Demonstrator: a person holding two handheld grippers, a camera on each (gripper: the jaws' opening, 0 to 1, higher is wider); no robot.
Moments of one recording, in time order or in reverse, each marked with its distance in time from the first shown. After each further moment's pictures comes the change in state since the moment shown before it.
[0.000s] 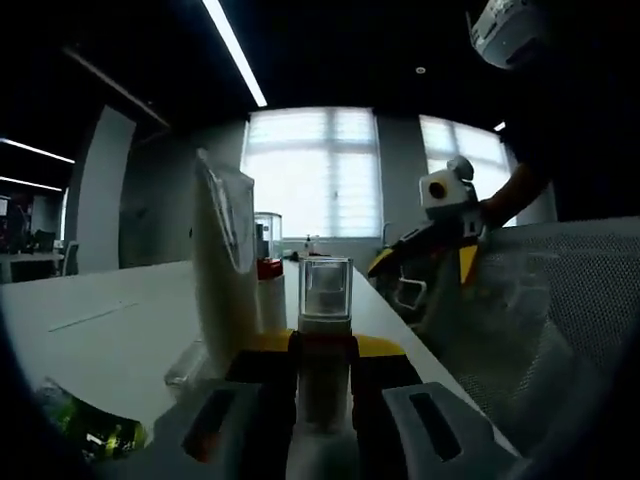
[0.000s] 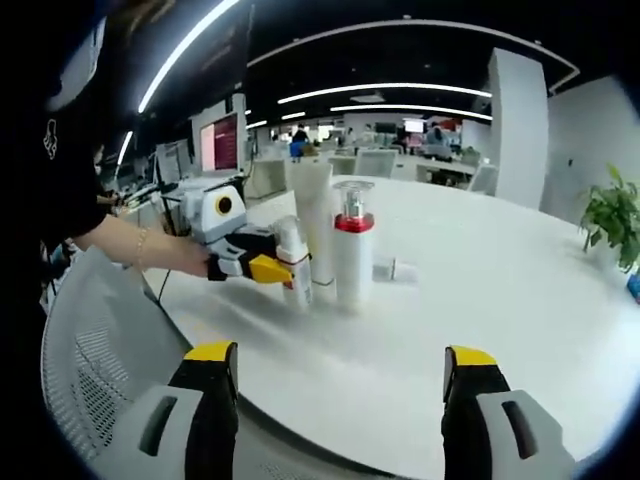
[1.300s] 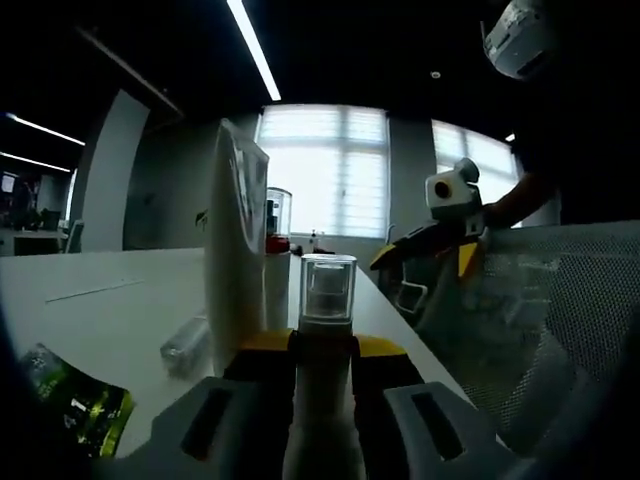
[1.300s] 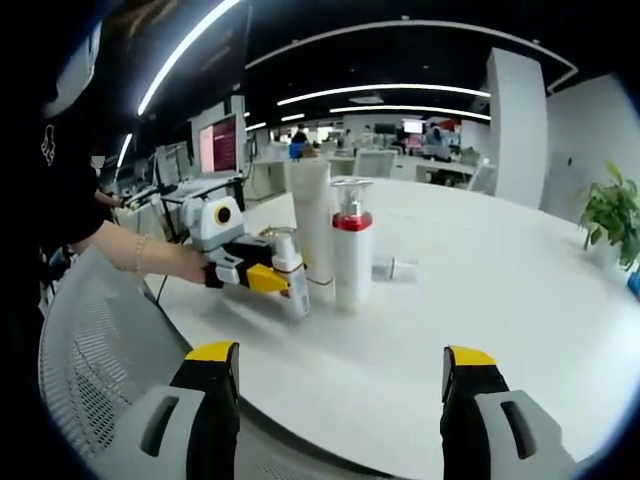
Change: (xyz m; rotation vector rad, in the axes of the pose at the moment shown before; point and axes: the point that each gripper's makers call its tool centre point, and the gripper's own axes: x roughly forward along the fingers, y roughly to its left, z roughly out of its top) left arm -0.008 0.002 -0.011 -0.085 -0.007 0.026; right arm 0.002 -0.003 -0.003 0.004 -0.005 -0.004
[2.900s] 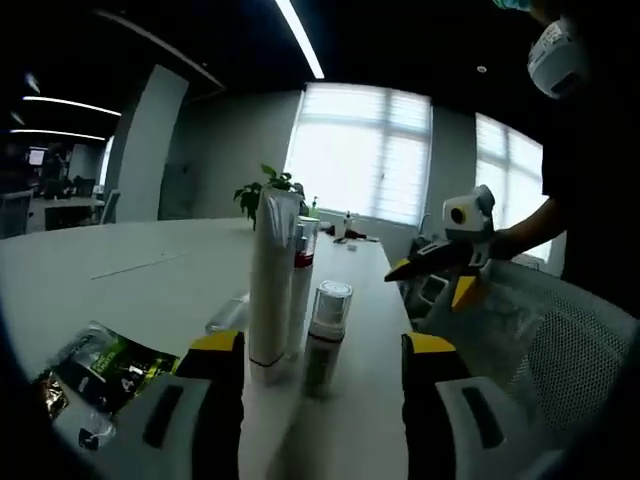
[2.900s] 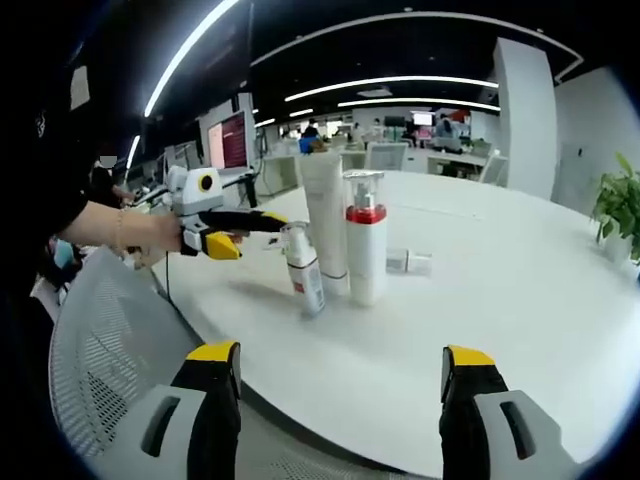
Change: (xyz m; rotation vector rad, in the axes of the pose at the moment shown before) left arm -0.057 -0.005 0.033 -0.101 0.123 0.183; right arm 0.002 0.008 -0.007 0.021 0.030 0.061
